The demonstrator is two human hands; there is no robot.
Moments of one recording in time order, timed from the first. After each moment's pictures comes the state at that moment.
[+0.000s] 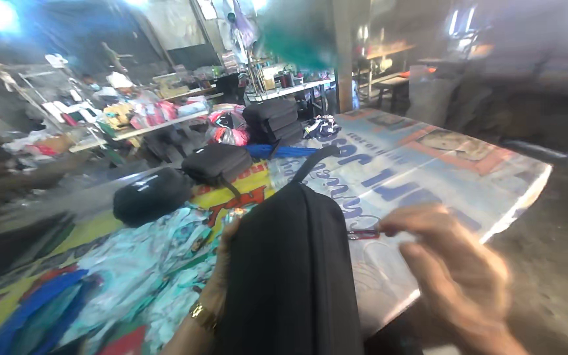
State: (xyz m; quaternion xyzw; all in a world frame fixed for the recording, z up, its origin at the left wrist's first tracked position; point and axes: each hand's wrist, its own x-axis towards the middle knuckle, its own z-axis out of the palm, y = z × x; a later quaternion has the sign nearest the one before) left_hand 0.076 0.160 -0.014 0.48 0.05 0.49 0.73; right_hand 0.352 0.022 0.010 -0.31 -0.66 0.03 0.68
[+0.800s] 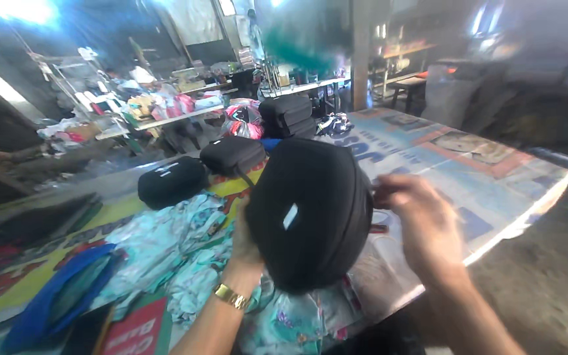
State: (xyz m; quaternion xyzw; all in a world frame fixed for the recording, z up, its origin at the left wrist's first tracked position) left_hand 0.089 0.162 -0.018 0.29 0.20 0.58 0.73; right_hand 0.348 0.062 0.001 -0.34 -0.57 0.19 0.73
